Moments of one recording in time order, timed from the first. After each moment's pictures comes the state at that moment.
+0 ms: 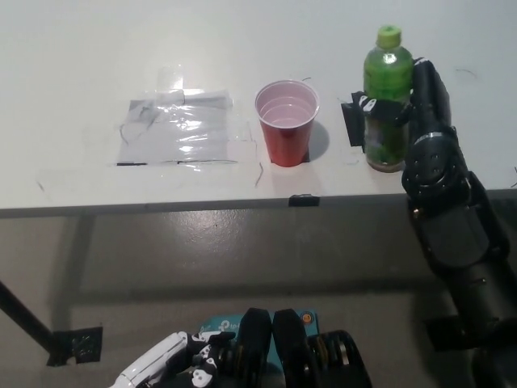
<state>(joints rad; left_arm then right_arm) 0.02 0.39 -0.25 -0.35 -0.06 0.44 -0.39 -0.86 -0.13 0.14 0.59 -0.40 0.30 -0.24</state>
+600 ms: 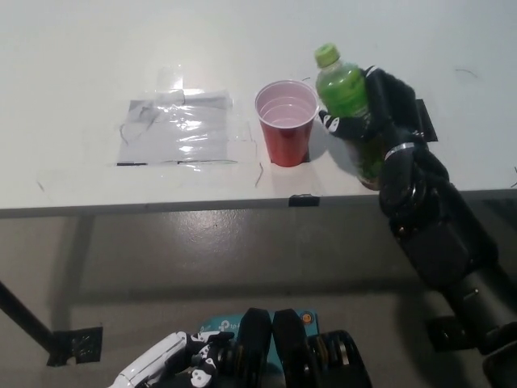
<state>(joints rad) 0.02 0.39 -0.25 -0.35 -0.06 0.44 -0.39 -0.86 -0.17 0.40 0.58 -0.53 0.29 -0.21</state>
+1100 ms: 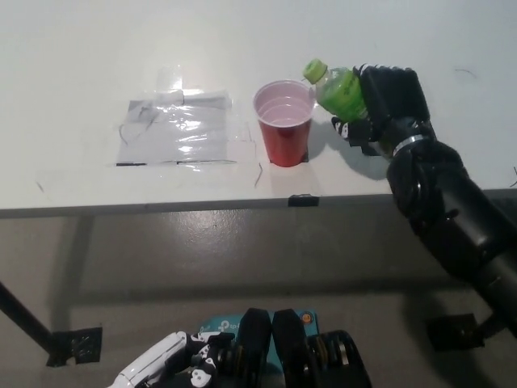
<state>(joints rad) 0.02 0.39 -0.25 -0.35 -0.06 0.44 -0.39 -0.92 -0.29 0.59 0.61 -0.69 0.26 -0.17</state>
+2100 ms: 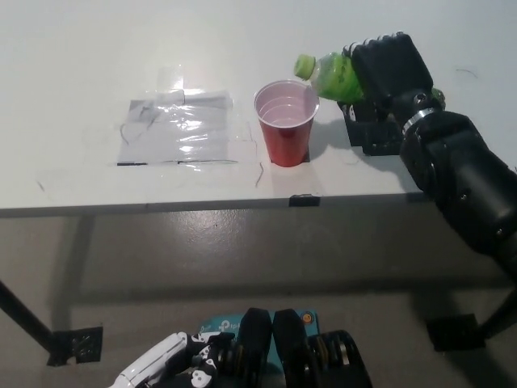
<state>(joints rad) 0.02 0.39 -0.25 -0.35 -0.06 0.44 -0.39 -0.99 -0.36 0.66 0.62 -0.88 0.12 -0.13</state>
